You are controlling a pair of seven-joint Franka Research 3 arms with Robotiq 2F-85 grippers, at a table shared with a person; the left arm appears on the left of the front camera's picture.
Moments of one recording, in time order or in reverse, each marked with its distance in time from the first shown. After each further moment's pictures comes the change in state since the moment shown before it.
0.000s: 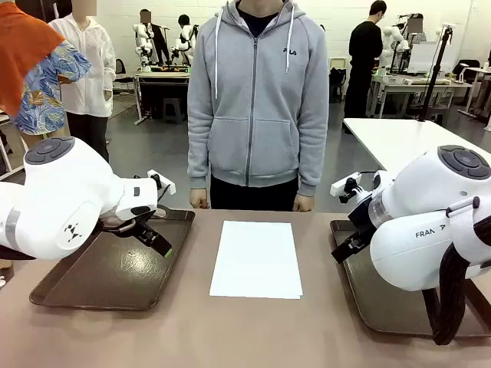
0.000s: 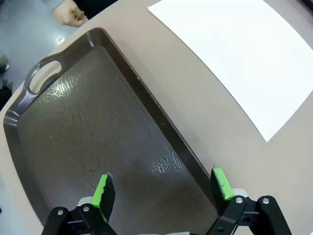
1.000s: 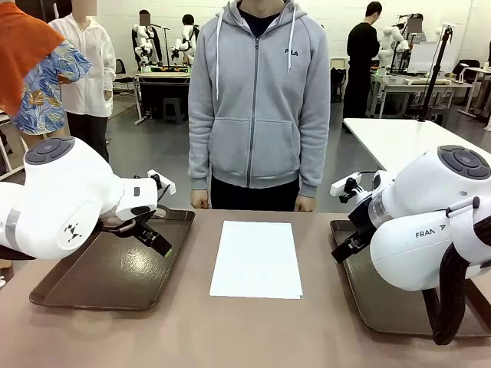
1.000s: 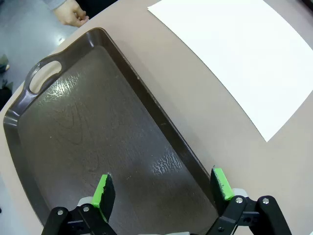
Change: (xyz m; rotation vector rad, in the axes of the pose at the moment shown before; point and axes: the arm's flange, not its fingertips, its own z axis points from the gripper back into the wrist) left arm 0.000 0.000 0.000 0.000 0.000 0.000; right arm 0.000 0.000 0.000 0.000 0.000 0.000
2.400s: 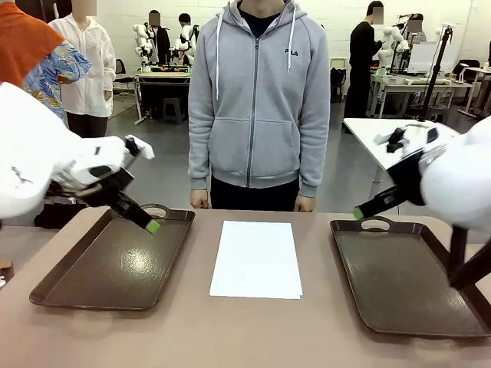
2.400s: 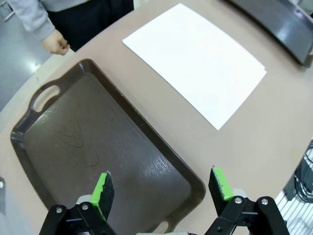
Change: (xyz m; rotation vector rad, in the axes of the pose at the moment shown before) left arm 0.003 0.034 0.106 -0.192 -0.105 -0.058; right arm 0.007 -0.069 0.109 0.090 -0.251 -0.053
